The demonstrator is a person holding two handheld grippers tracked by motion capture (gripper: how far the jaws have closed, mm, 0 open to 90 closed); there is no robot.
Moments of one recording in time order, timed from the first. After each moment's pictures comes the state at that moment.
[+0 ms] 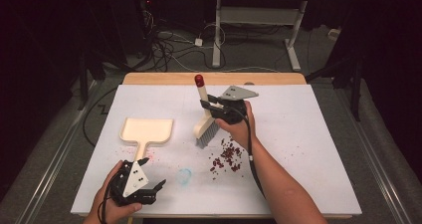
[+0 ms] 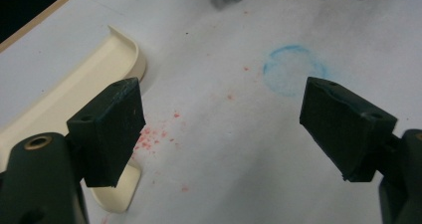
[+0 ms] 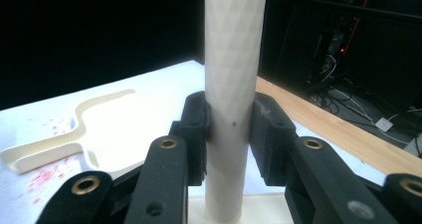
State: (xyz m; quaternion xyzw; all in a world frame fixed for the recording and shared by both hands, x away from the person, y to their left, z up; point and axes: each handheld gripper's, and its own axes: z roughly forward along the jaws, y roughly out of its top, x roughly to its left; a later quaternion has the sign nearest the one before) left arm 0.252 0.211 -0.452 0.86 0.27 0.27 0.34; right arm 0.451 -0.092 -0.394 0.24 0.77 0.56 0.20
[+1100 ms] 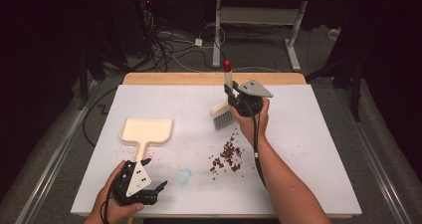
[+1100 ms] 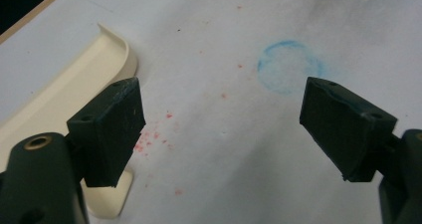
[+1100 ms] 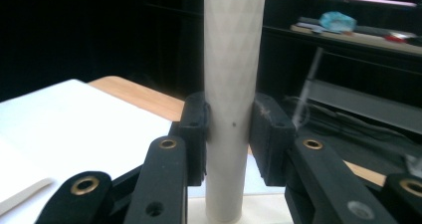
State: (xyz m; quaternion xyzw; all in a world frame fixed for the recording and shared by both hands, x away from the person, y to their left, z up) left arm 0.254 0.207 -0.455 0.87 0.26 0.27 0.33; right arm 0.467 -0.116 -0.392 0.36 0.69 0.52 0.36
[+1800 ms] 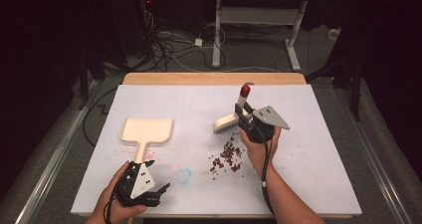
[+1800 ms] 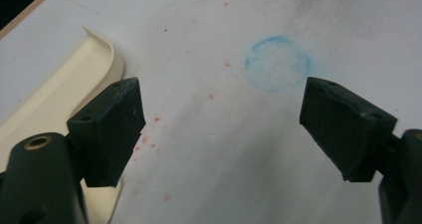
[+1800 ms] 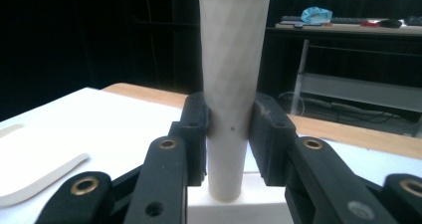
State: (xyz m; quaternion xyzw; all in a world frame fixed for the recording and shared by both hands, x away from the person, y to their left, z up) left arm 0.254 0.201 -0.457 0.88 0.25 0.26 0.32; right arm 0.389 -0.142 -0.413 0.40 0.65 0.55 0.35
